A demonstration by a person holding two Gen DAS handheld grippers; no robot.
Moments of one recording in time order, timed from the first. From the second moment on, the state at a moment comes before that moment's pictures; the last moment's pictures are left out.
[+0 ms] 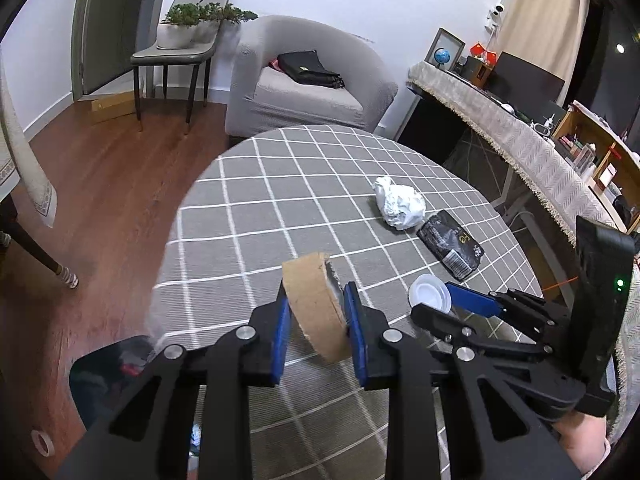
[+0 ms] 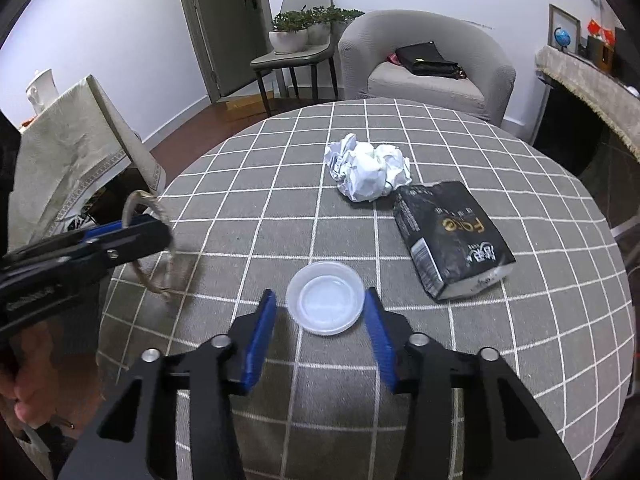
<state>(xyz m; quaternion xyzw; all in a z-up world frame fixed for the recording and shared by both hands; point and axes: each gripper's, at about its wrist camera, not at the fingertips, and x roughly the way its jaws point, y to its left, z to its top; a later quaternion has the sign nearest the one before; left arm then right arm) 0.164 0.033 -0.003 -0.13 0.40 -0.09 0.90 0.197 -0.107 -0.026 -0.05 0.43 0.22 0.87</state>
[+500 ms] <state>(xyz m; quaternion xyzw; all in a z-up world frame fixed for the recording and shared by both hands) 0.140 0.093 0.008 -0.12 0.39 -0.06 0.91 0.187 -0.054 -0.014 -0.06 0.41 0.26 0.87</state>
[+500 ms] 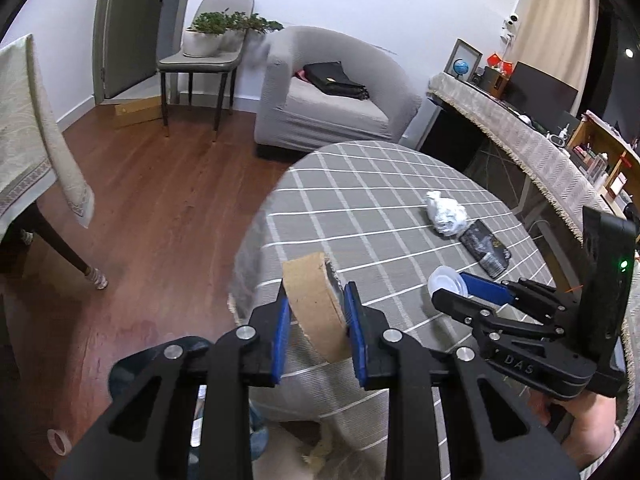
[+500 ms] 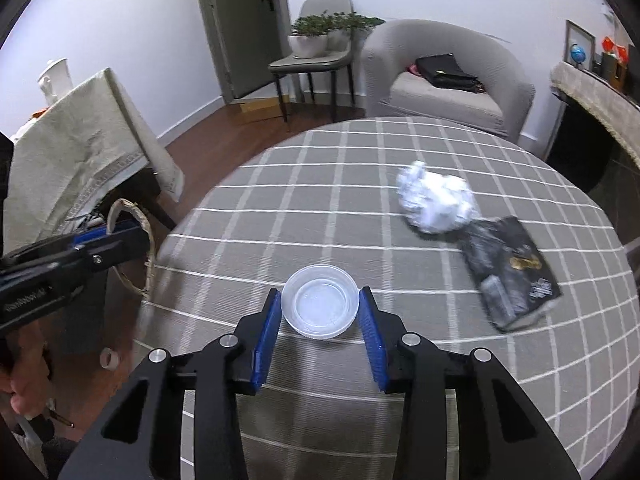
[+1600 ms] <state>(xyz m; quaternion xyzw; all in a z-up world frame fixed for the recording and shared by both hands) 0.085 0.227 -0.116 -0.10 0.52 0.03 0.85 0.145 0.111 -0.015 -0.08 0.41 0.39 0.82</state>
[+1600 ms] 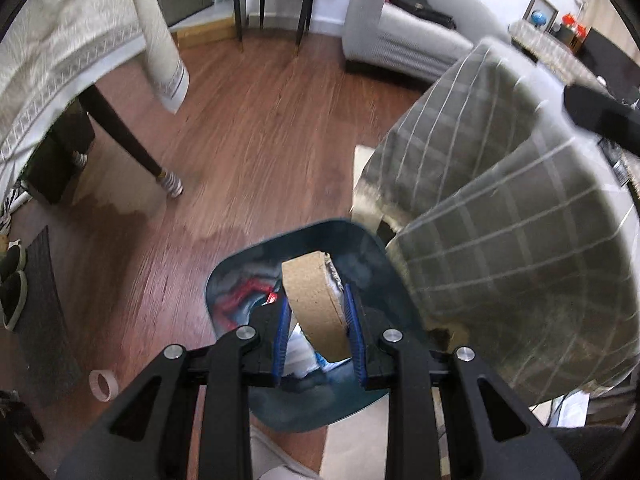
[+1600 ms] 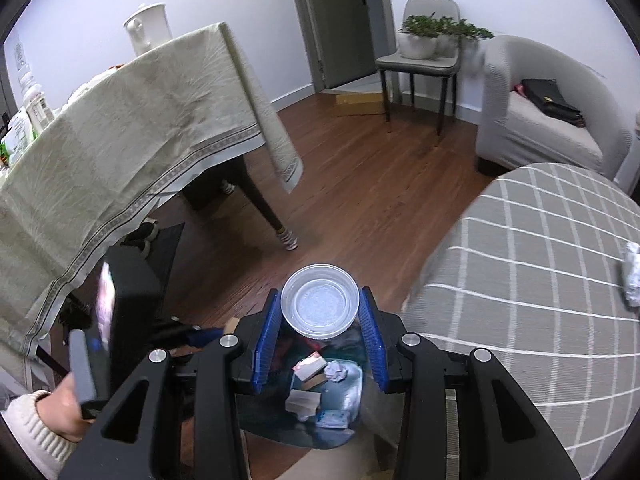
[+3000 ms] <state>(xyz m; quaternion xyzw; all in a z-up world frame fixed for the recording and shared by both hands) 0.050 0.292 -0.107 -0.15 0.50 0.08 0.85 0.135 0.177 -0.094 -0.14 0.49 0.39 0.76</state>
